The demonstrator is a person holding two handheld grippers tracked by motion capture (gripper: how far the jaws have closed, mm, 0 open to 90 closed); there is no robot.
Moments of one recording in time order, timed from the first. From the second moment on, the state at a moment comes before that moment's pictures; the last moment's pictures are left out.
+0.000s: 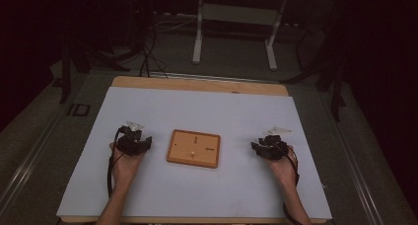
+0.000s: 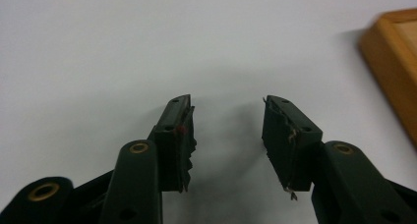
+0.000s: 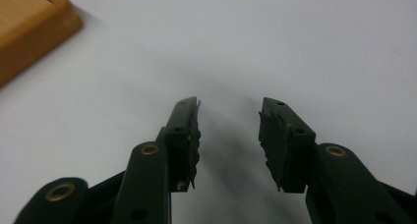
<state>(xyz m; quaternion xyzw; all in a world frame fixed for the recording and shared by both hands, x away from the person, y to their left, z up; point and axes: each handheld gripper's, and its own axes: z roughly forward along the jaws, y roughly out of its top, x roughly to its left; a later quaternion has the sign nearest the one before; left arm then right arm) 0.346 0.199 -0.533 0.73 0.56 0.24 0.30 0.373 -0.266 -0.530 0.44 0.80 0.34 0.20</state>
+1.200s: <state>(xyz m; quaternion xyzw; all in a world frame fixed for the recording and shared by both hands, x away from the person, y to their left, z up) 0.333 0.204 -0.522 0.76 0.51 0.22 0.33 0.343 -0.167 -0.507 0.32 0.84 0.43 0.11</state>
